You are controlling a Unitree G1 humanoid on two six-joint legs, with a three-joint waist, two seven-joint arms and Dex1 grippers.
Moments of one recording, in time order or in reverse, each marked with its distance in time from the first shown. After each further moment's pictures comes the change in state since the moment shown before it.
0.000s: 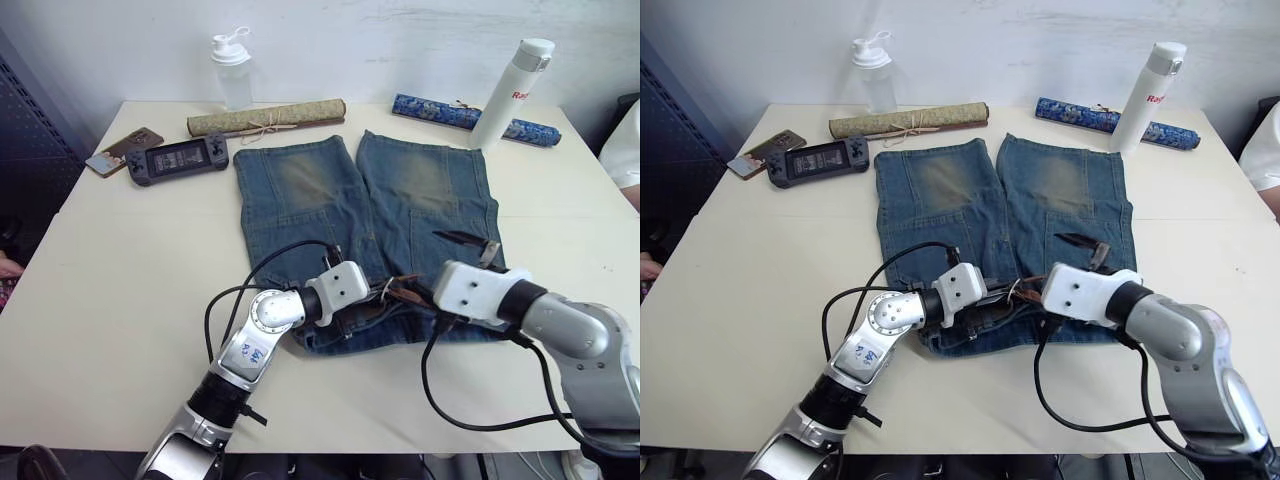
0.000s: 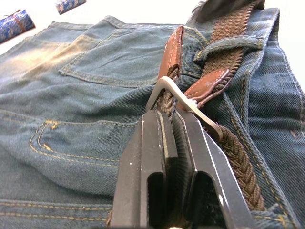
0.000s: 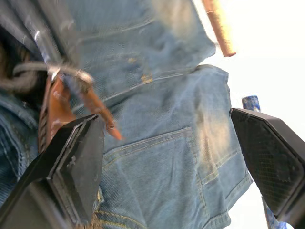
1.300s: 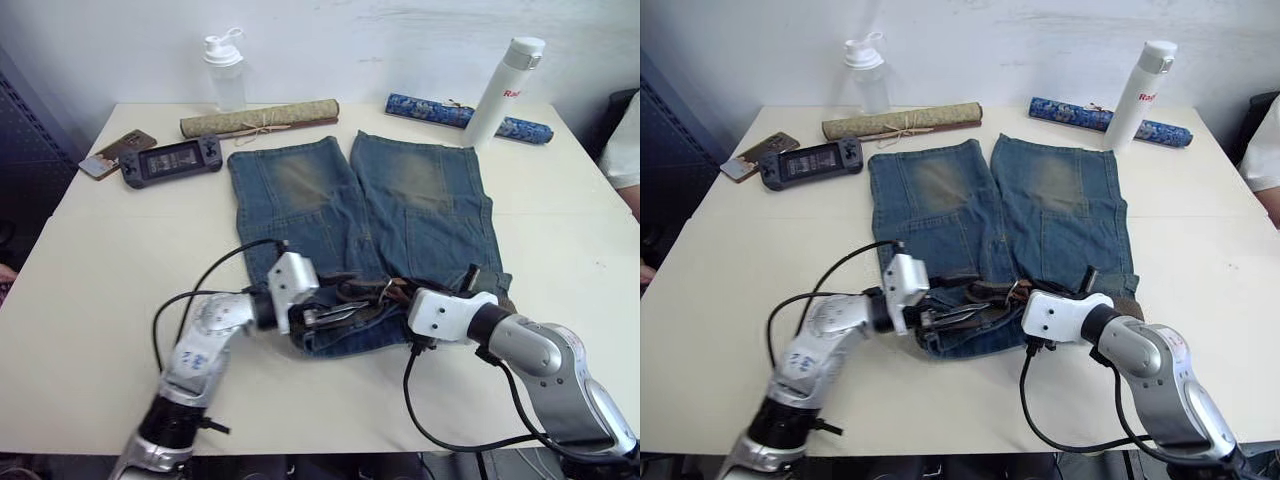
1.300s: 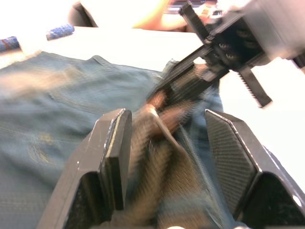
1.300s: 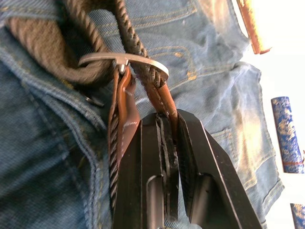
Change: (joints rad) left arm 0.158 0.171 0.219 -0.273 -0.413 0.233 -0.198; right arm 0.075 0.060 0.095 0.031 -0.067 -0.035 -0.078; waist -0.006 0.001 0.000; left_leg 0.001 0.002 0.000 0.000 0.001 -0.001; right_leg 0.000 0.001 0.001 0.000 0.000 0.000
